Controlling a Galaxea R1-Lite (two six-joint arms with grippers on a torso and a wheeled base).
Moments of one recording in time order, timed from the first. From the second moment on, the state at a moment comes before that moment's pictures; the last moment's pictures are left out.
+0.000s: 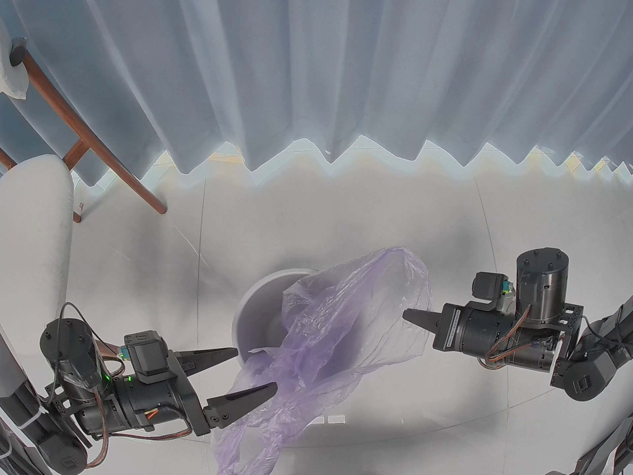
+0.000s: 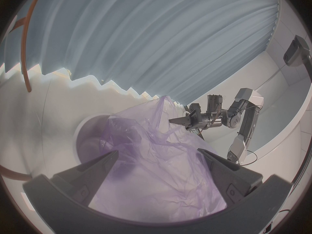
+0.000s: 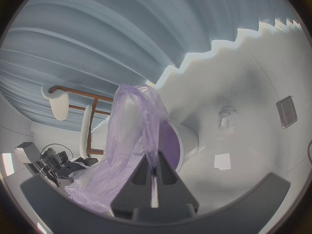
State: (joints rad) left arm -0.51 1.72 -0.02 -1.54 -0.46 -0.31; right arm 0.60 1.75 -0.51 -0.85 0.17 0.59
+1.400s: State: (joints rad) left arm -0.40 1.73 -0.13 -1.54 -0.36 -0.32; right arm 0.59 1.75 -0.54 -0.85 0.17 0.60
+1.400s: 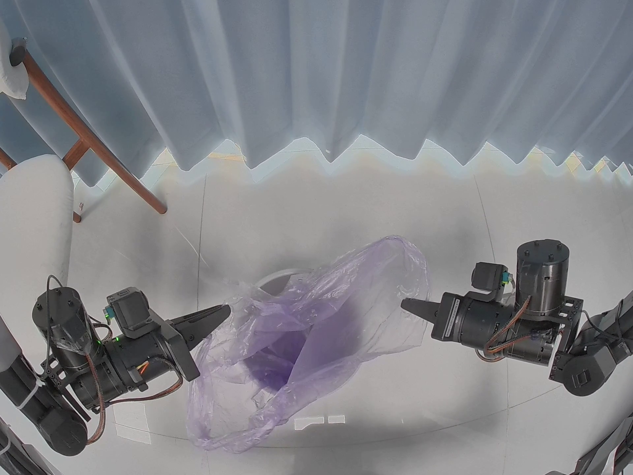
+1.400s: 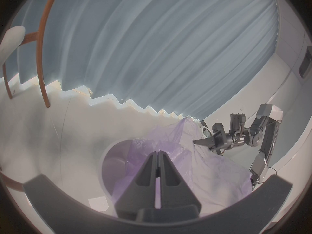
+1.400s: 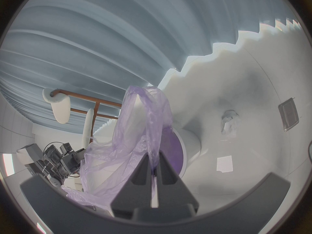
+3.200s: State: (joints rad) left arm -0.41 1.82 -0.20 -1.55 -0.19 -0.42; right arm 0.53 1.95 -0.80 -0.84 0.24 0.74
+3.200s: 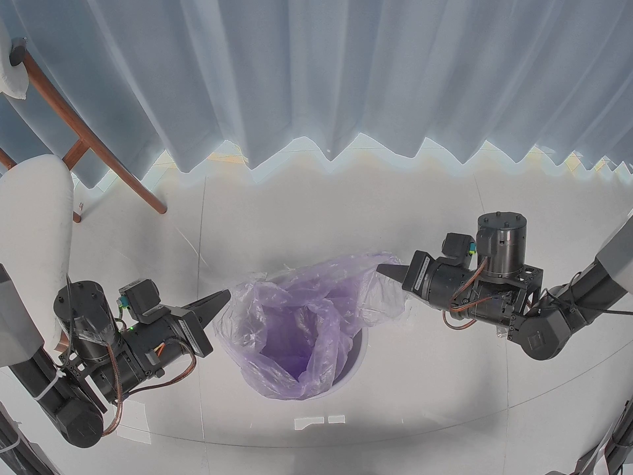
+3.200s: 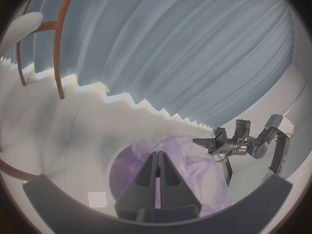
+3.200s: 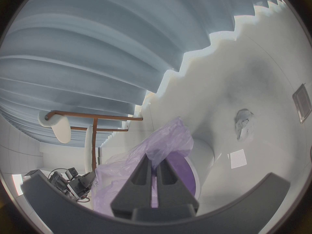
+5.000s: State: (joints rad) left arm -0.45 1.90 -0.13 -1.55 -0.16 -0.37; right arm 0.70 1.85 -0.72 -0.68 0.05 0.64
